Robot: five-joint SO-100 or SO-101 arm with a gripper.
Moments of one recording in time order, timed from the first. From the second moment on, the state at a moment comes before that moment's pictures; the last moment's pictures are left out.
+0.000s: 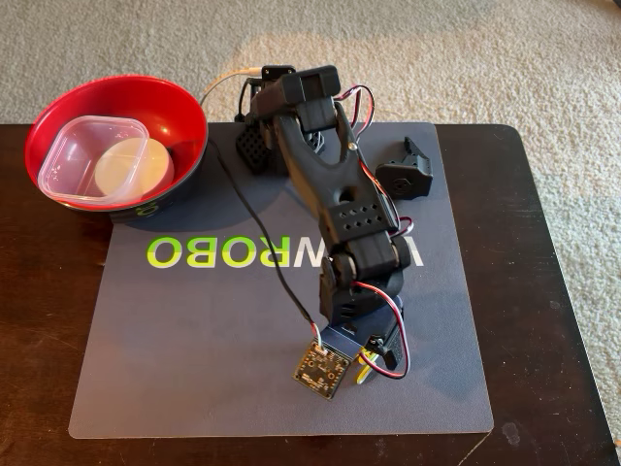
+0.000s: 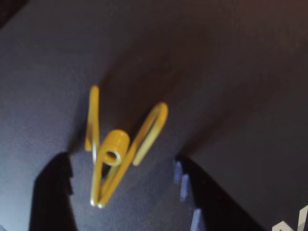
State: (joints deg) arm -19.1 49.0 56.0 79.0 35.9
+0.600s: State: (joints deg) arm -3.9 55.7 54.9 91.0 34.3
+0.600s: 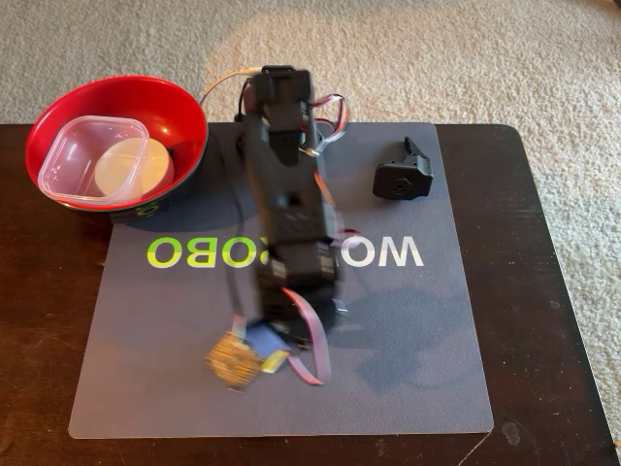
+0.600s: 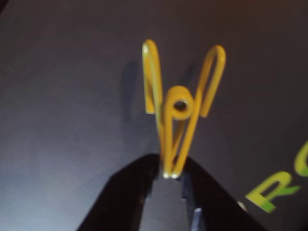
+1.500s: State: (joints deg) arm 41.4 145.4 102.4 97.6 45.7
